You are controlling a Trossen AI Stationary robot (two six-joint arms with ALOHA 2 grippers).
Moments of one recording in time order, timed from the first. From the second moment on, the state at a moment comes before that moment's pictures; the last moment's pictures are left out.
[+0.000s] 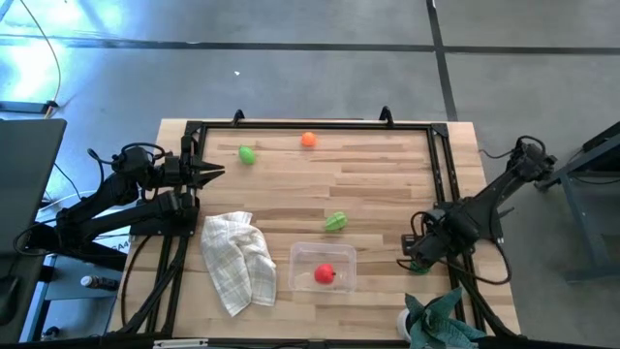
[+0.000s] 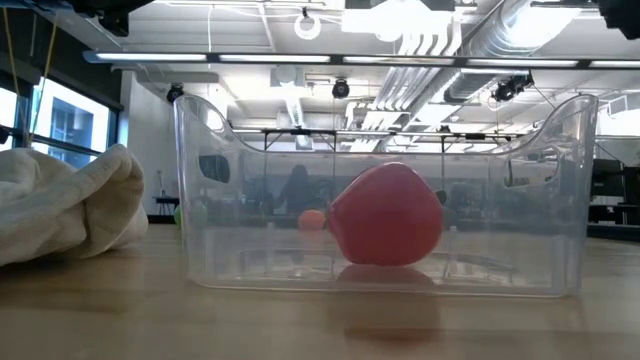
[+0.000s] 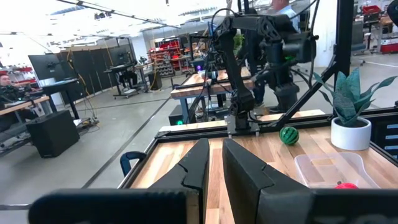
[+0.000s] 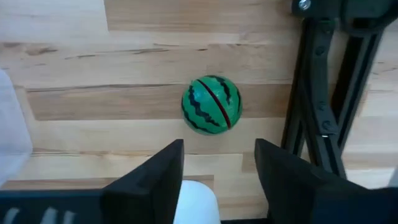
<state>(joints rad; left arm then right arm) 0.53 0.19 0.51 -0.27 0.29 0.16 0.67 1.24 1.04 -1.34 -0.10 2.22</state>
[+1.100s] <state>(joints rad) 0.53 0.19 0.51 -0.27 0.29 0.16 0.68 1.24 0.75 -1.04 -0.17 2.15</state>
